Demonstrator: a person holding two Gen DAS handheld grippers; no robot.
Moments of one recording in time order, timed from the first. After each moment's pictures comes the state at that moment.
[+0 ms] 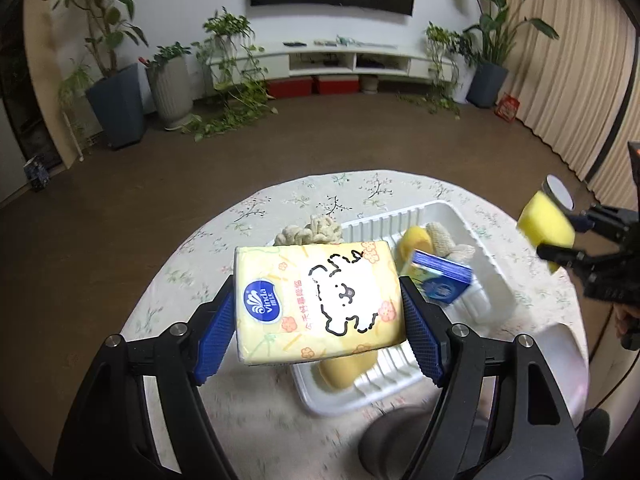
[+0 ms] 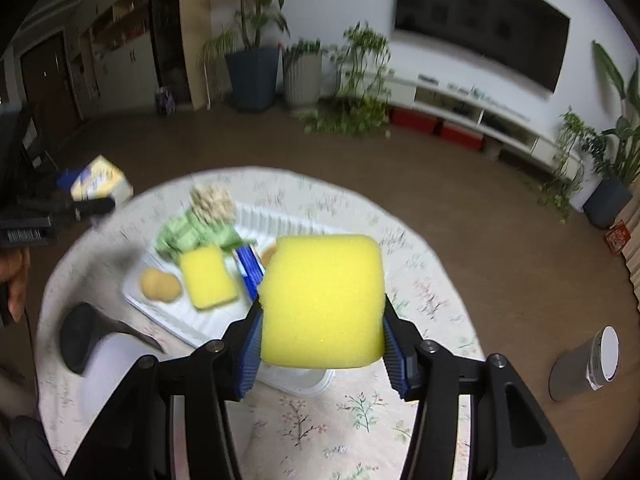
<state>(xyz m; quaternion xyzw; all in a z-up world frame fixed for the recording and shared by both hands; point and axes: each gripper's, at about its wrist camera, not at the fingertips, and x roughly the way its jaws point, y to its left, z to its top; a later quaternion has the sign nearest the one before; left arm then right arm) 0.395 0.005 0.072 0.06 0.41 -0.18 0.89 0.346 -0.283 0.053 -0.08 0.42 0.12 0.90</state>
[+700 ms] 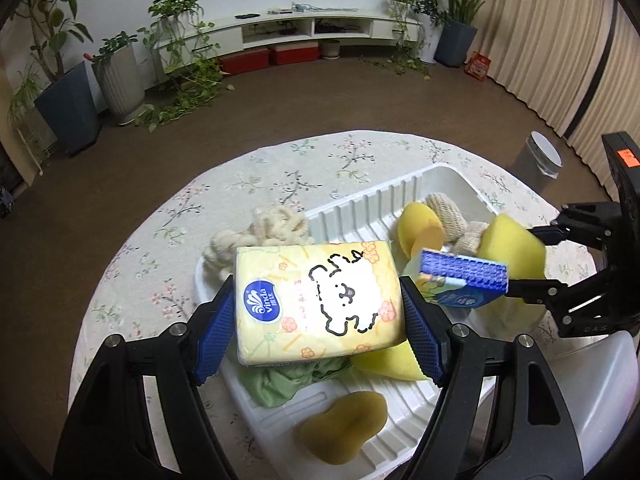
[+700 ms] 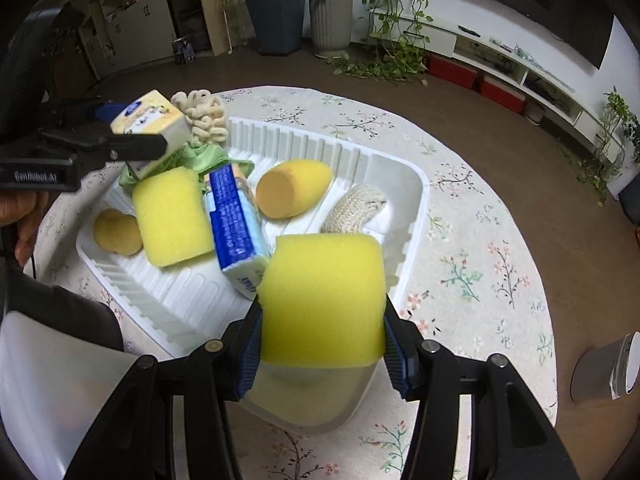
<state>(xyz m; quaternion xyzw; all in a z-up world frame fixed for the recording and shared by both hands) 0.445 -0.040 0.011 0.10 0.45 -0.24 0.85 0.393 -0.267 -0.036 -0.09 0.50 0.17 0.85</state>
